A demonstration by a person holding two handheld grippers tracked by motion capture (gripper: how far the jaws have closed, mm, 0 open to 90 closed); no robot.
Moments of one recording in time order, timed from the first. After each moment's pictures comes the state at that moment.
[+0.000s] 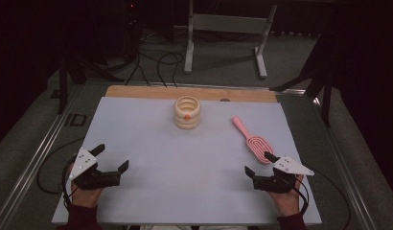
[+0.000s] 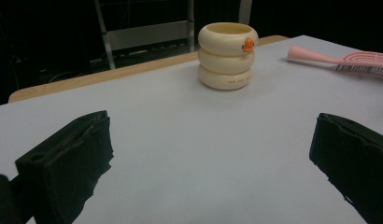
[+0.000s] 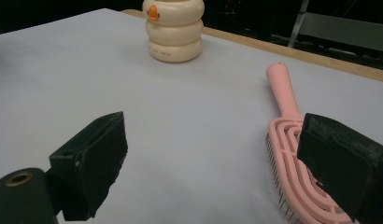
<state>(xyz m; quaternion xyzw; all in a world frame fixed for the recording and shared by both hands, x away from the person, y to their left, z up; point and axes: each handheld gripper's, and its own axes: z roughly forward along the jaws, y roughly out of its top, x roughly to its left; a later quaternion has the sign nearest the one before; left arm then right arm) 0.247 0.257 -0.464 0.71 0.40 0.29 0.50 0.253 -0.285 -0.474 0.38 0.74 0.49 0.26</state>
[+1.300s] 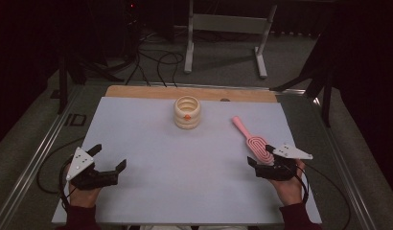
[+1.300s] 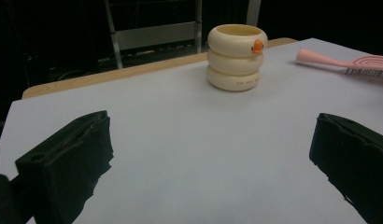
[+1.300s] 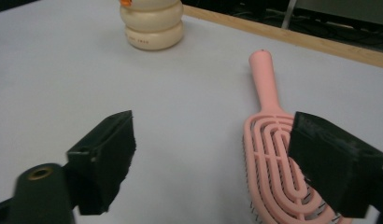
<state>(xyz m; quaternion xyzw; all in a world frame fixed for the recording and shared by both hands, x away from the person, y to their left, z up) 0.246 0.261 -0.464 0.70 0.41 0.29 0.50 0.284 -0.292 -0.464 0.41 0.76 0.45 0.24</state>
